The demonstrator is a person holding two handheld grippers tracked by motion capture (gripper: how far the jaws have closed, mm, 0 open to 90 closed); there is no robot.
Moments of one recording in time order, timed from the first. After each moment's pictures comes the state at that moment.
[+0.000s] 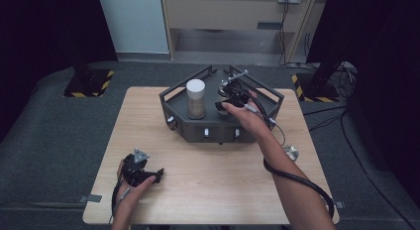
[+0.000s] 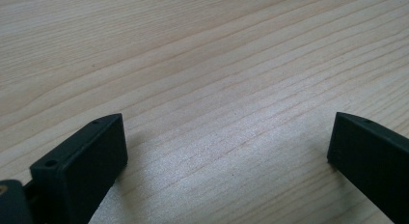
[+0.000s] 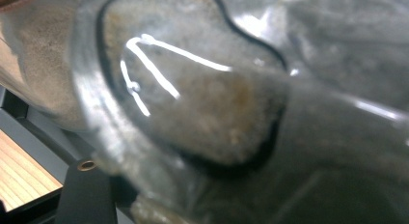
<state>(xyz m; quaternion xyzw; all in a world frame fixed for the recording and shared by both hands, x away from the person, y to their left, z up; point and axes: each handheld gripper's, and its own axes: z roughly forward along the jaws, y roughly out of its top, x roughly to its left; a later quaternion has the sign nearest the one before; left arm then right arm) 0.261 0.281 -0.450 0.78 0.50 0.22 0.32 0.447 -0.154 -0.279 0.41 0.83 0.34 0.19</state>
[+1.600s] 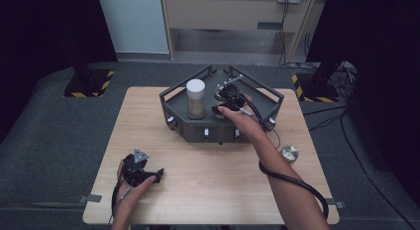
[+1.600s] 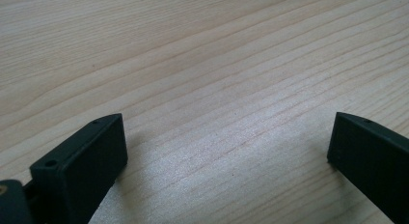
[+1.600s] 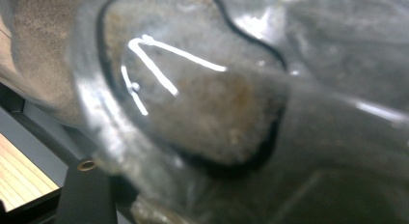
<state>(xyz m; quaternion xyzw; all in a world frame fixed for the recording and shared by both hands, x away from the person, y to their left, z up) 0.261 0.281 -0.450 0.78 0.50 0.22 0.32 0.451 -0.144 -0.294 0.41 0.83 0.33 0.17</state>
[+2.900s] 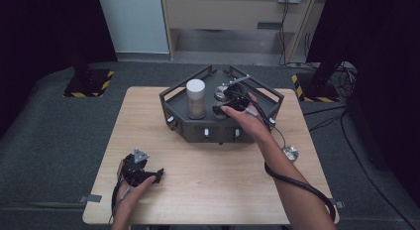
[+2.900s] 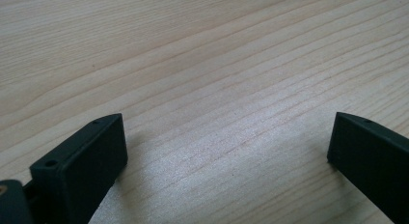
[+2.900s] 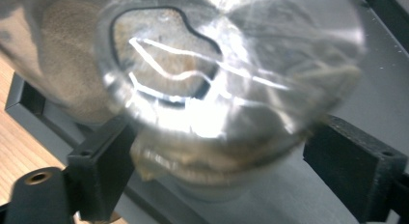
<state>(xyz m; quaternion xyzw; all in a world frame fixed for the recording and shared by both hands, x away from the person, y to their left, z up) 0.261 0.281 -0.450 0.78 0.50 0.22 0.32 0.440 -0.164 -0.293 0.41 0.82 0.36 0.17</state>
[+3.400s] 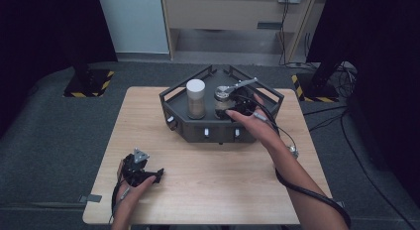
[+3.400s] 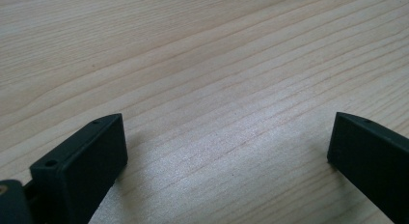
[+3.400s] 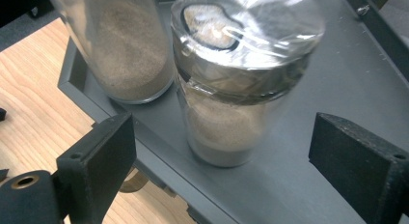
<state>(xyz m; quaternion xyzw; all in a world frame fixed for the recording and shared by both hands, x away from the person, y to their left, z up) 0.261 0.281 -0.450 0.78 0.50 0.22 0.32 0.412 -0.186 -0.282 0.38 0.82 0.38 0.18</state>
